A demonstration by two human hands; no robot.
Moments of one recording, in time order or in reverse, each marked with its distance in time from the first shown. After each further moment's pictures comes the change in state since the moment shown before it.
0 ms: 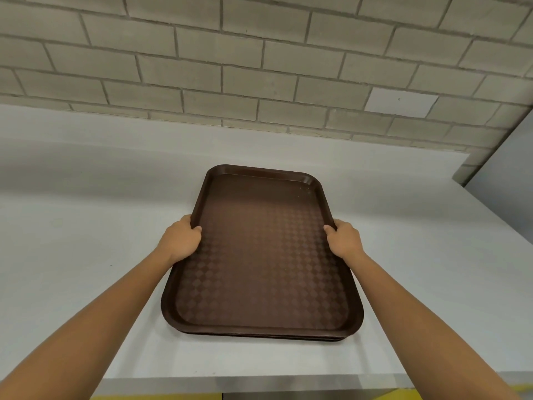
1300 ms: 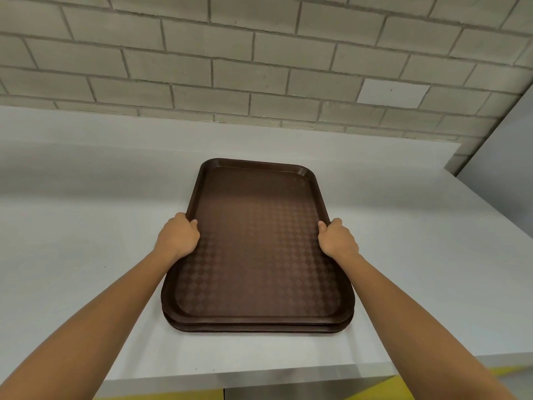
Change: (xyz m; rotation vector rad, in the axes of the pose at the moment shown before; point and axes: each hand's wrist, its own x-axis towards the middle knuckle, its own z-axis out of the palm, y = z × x) left_hand 0.014 -0.002 0.011 0.180 0.124 -0.022; right_hand -0.010 0.000 0.011 -0.181 0.008 0.165
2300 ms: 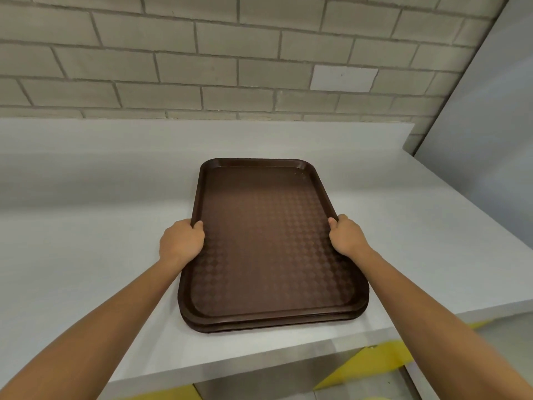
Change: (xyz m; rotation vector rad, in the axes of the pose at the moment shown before) left_hand -0.041 0.069 0.051 -0.067 0.006 0.062; right_hand 0.011 0.100 -0.048 0.087 0.015 -0.040
